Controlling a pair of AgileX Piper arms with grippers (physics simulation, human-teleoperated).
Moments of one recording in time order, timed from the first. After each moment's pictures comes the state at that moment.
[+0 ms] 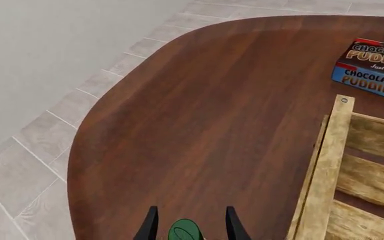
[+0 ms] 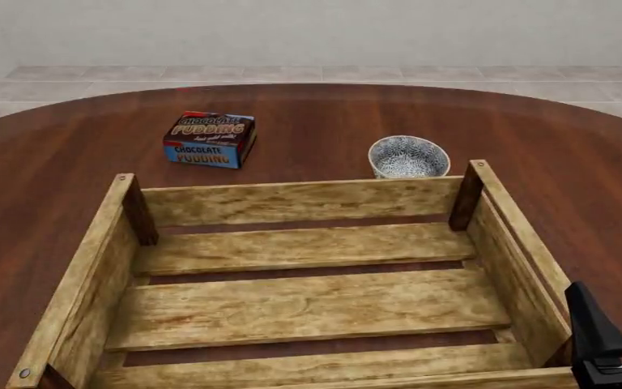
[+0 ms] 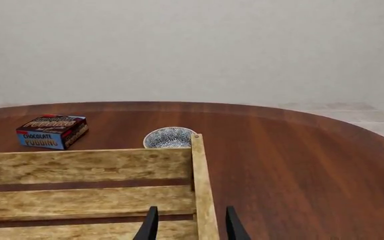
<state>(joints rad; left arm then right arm) 0.66 0.14 -0.33 0.57 0.19 0.02 0.00 0.00 0.00 0.01</state>
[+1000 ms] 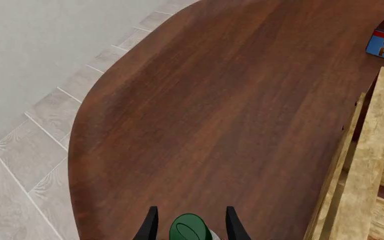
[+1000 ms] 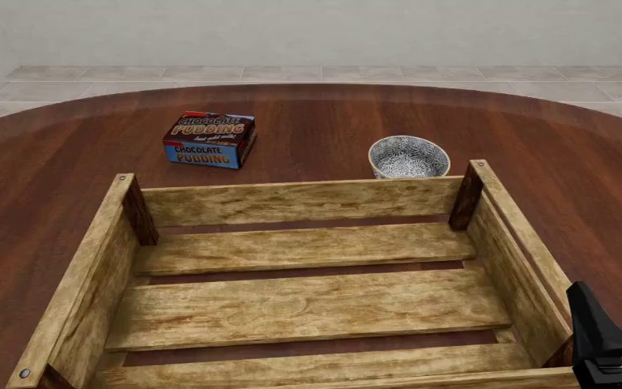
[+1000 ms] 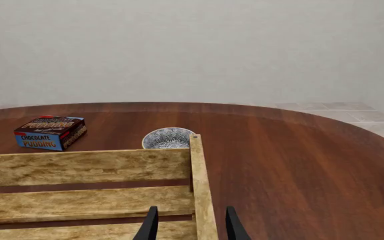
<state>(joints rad) 0.74 0.24 -0.17 0.39 0.22 0.01 0.00 0.00 0.01 0.01</state>
